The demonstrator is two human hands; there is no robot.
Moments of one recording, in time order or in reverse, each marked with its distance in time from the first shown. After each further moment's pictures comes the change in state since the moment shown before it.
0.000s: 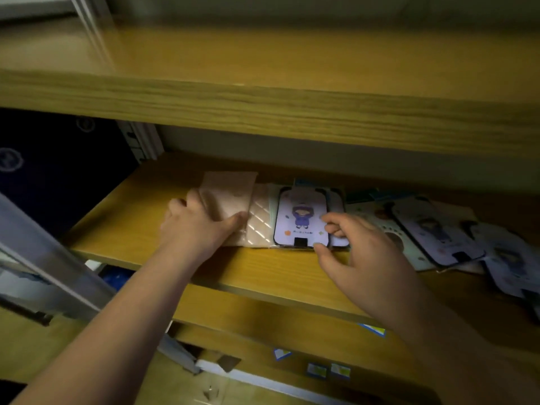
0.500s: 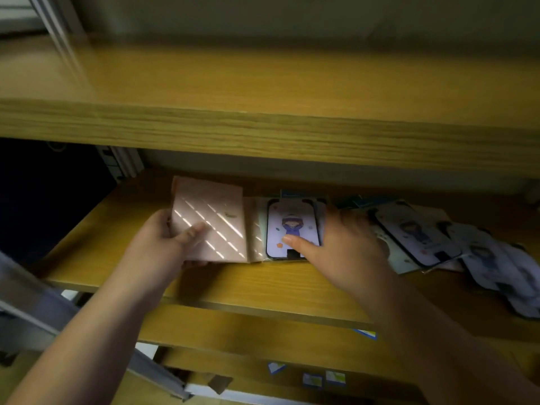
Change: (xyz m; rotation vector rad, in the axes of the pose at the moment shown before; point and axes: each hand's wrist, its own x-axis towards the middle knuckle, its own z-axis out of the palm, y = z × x) left_hand -0.017 -0.021 -0.029 -1.041 -0.194 0.092; right_hand 0.038 -0.001 0.019 -0.379 0.025 0.212
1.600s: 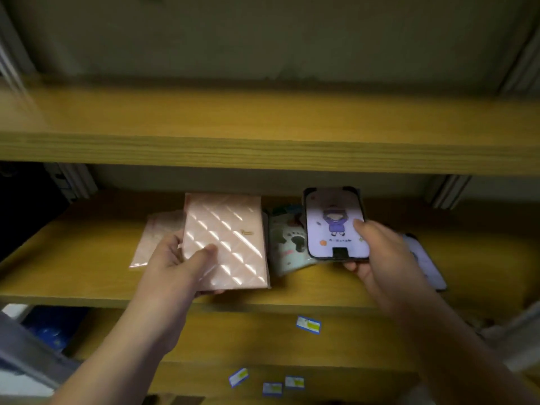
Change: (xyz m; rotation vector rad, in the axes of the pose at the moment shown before) left_hand -0.096 0.031 0.104 -0.308 -0.116 0.022; right_hand -0.063 0.113 -0.088 1.418 0.101 0.515
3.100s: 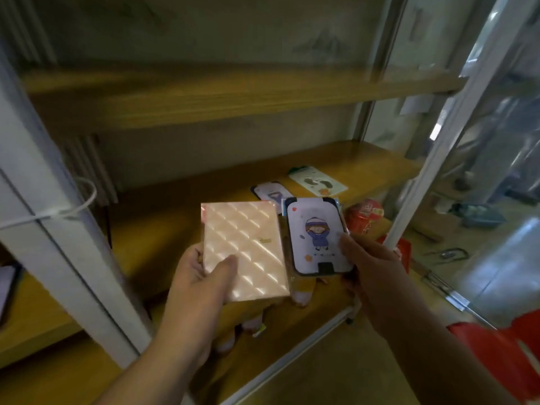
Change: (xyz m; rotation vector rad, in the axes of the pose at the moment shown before) left_hand -0.206 -0.145 0.583 -0.009 -0.564 -0.173; right_hand -0.100 -0.065 -0.602 -0.033 0.511 -0.060
